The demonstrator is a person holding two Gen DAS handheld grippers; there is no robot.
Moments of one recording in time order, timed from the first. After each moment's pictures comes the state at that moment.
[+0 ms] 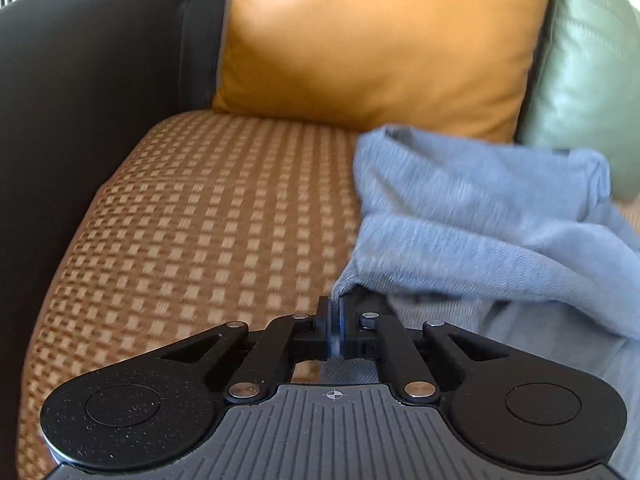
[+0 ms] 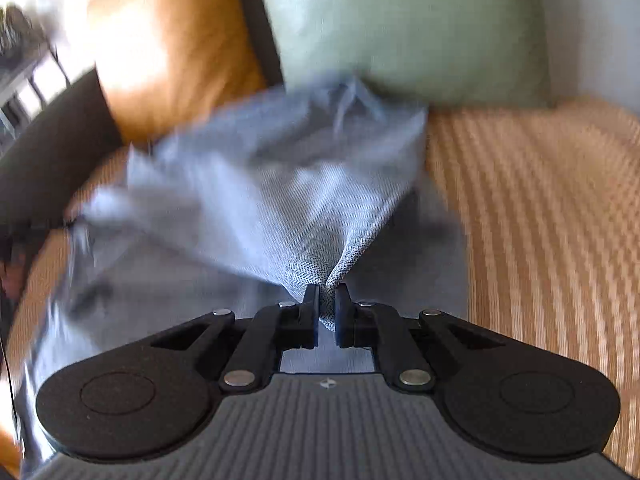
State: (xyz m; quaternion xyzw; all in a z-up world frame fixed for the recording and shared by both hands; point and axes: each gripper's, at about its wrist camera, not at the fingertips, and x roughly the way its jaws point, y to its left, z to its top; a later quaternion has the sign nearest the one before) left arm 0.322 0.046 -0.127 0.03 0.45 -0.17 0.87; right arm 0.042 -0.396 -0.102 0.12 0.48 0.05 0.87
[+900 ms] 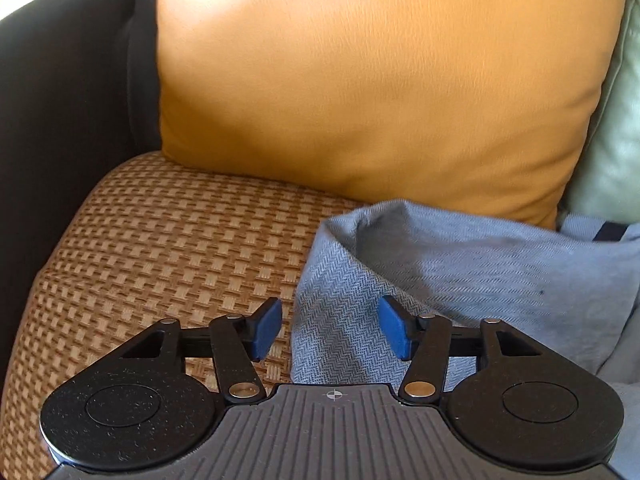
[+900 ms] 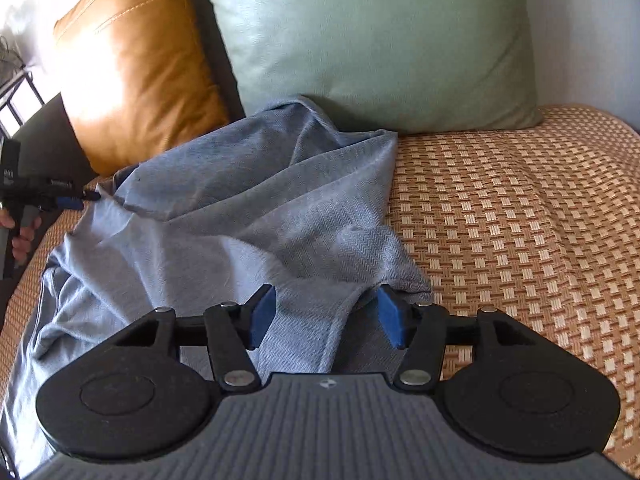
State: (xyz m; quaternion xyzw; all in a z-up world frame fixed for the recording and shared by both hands) left arm 0.456 -0.059 -0.134 0.03 0.47 -0.12 0.87; right arm 0.098 -0.435 -0.104 0.15 0.42 0.02 0.90
